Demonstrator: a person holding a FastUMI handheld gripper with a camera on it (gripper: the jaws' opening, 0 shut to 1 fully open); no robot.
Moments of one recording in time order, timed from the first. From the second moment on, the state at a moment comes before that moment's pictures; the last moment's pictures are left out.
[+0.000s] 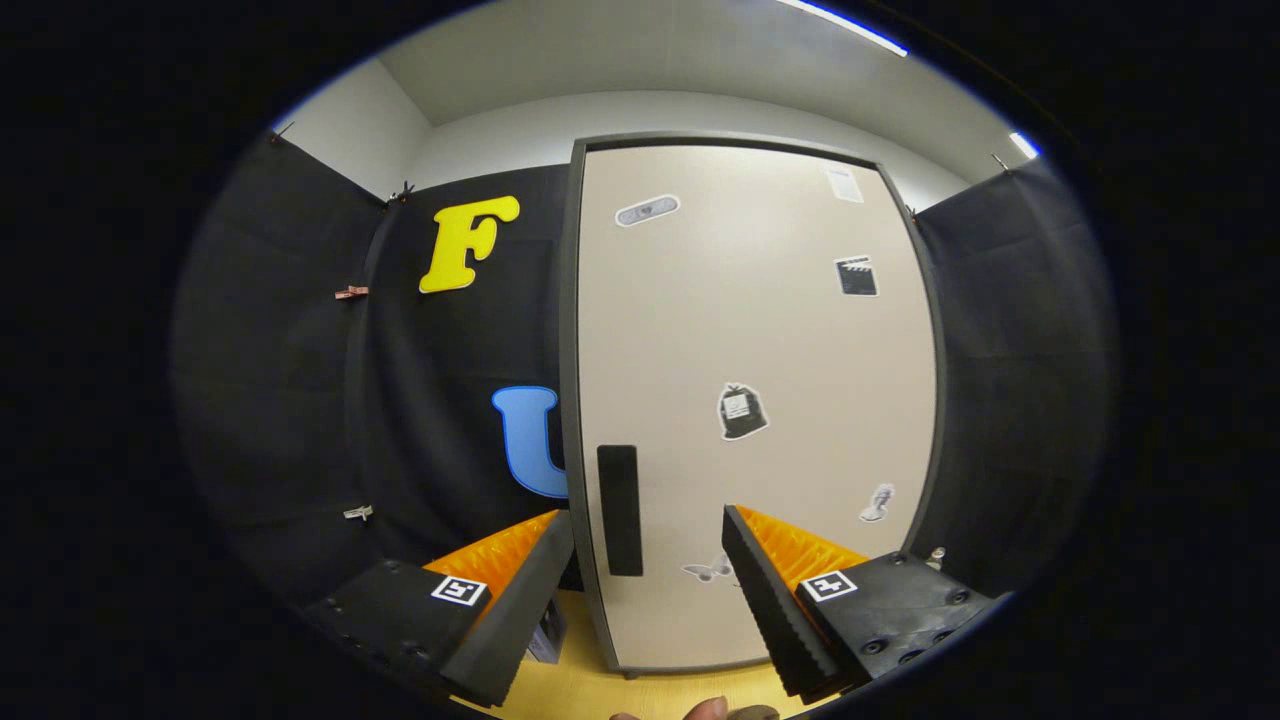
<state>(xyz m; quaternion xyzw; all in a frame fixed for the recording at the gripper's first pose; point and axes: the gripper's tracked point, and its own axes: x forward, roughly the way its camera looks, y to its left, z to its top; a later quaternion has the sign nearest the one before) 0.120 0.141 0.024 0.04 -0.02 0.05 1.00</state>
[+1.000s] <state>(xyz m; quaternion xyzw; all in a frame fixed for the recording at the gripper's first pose) 0.210 0.161 -0.021 0.03 0.02 0.03 1.00</state>
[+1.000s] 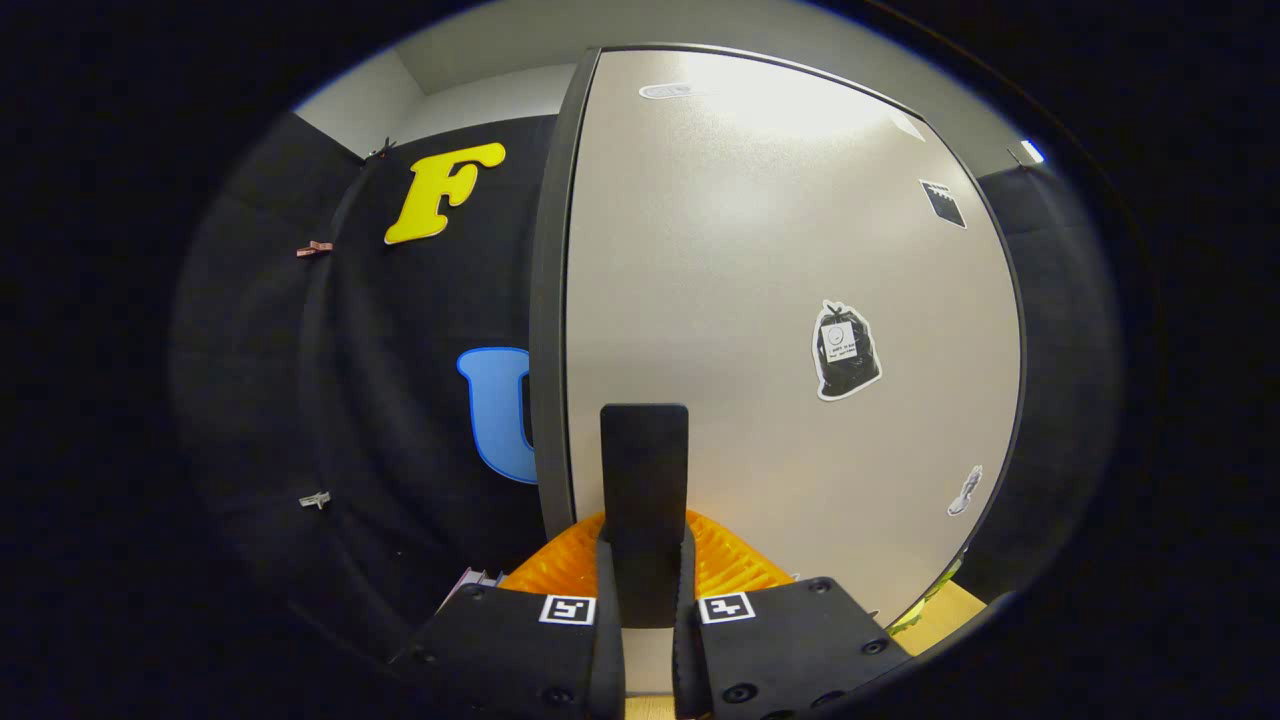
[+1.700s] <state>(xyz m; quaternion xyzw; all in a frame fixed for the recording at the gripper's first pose) 0.113 0.136 -0.008 0.04 0.00 0.08 1.00</state>
